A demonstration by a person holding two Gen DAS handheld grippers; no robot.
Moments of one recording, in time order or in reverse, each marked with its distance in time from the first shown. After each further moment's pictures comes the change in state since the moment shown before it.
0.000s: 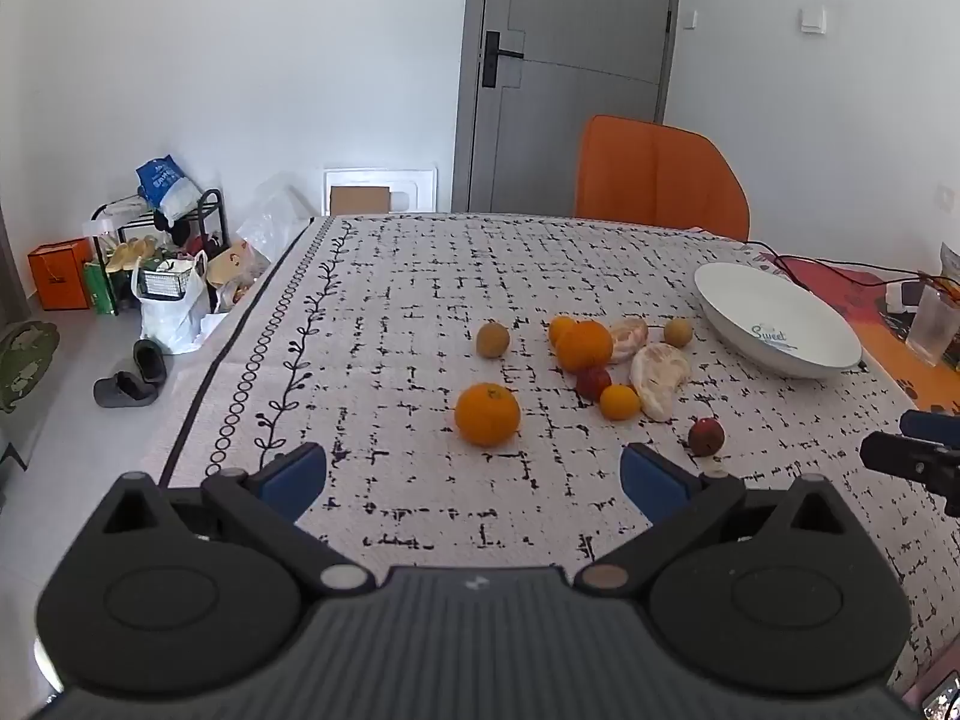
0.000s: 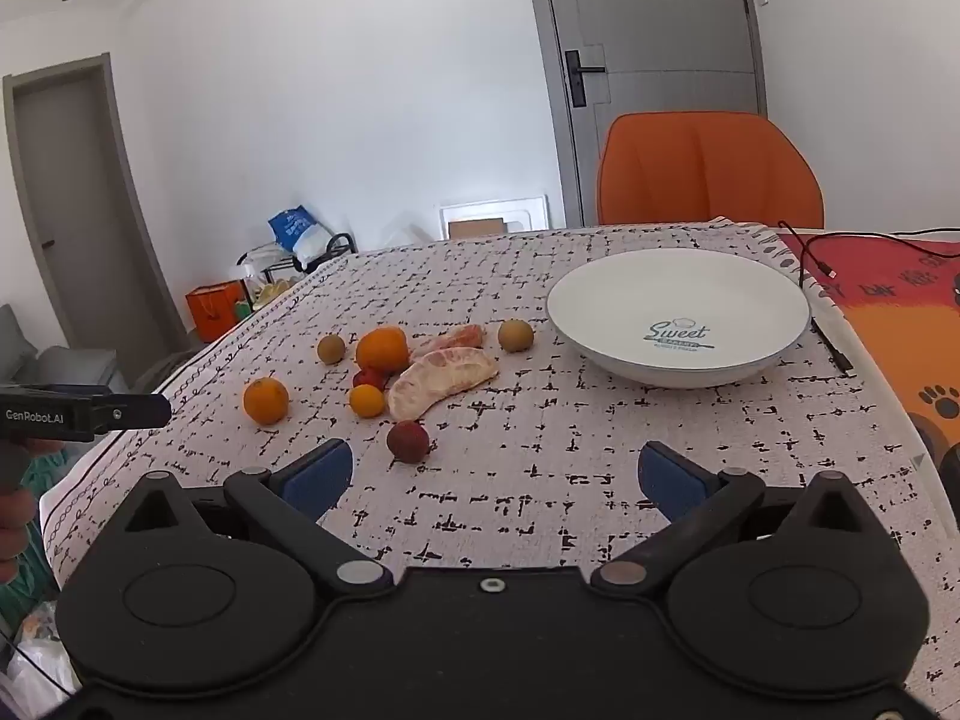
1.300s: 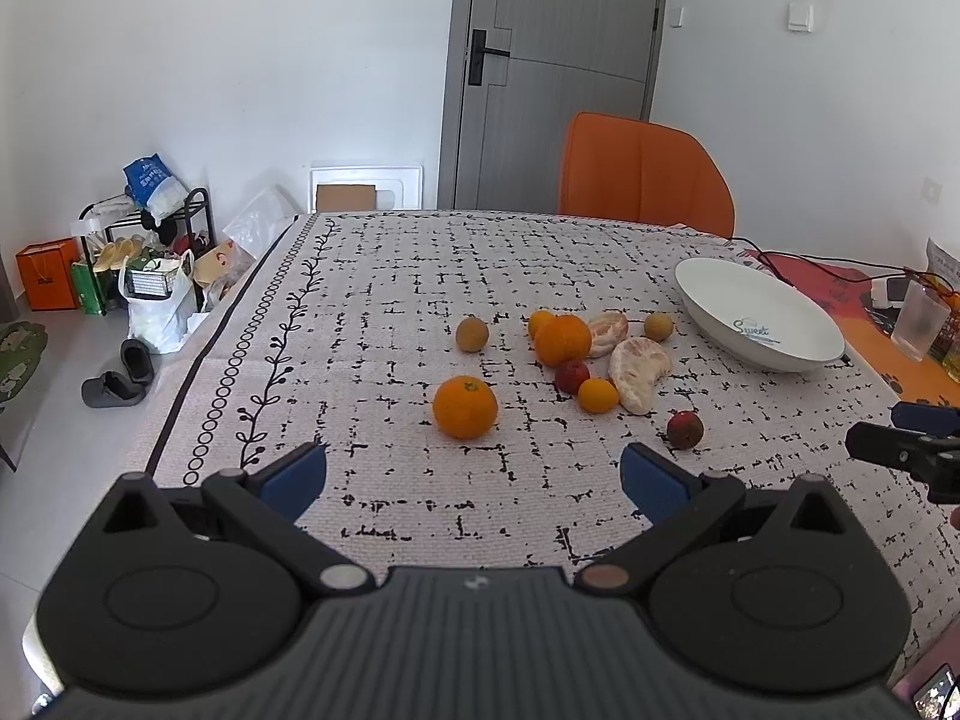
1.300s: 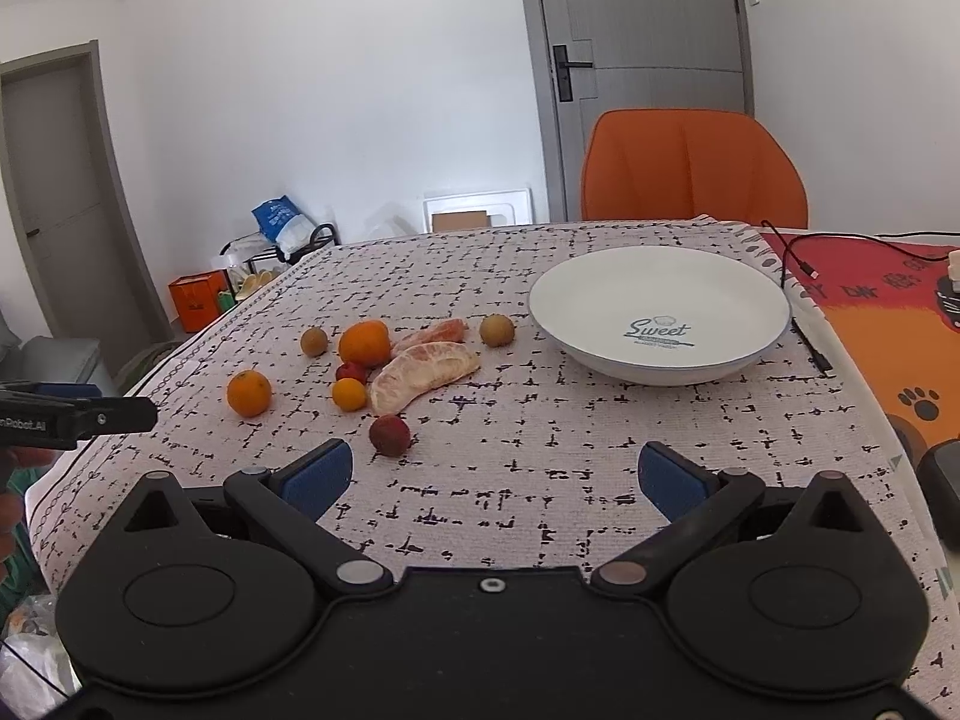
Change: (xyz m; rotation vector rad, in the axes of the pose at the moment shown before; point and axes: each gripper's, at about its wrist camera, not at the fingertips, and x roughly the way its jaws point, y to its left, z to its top) left arm -0.002 -0.007 -0.003 0.002 0.012 -0.029; right arm -0.002 0.000 0.001 -0.023 -0.002 -0.044
